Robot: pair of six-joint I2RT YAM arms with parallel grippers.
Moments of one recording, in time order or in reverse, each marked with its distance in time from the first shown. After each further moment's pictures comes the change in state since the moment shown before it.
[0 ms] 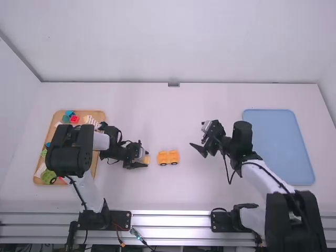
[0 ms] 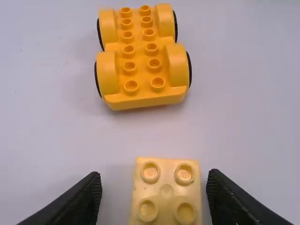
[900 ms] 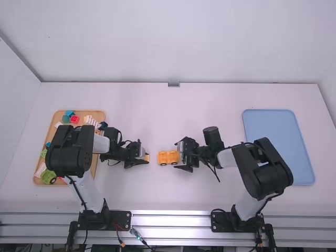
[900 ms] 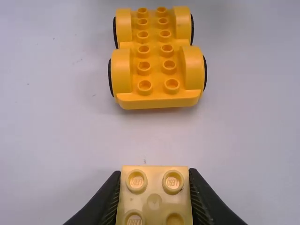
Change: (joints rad) left arm 0.000 0.000 -0.039 0.122 0.026 -0.132; right arm 0.271 0.437 0.068 0.054 -0.038 -0.303
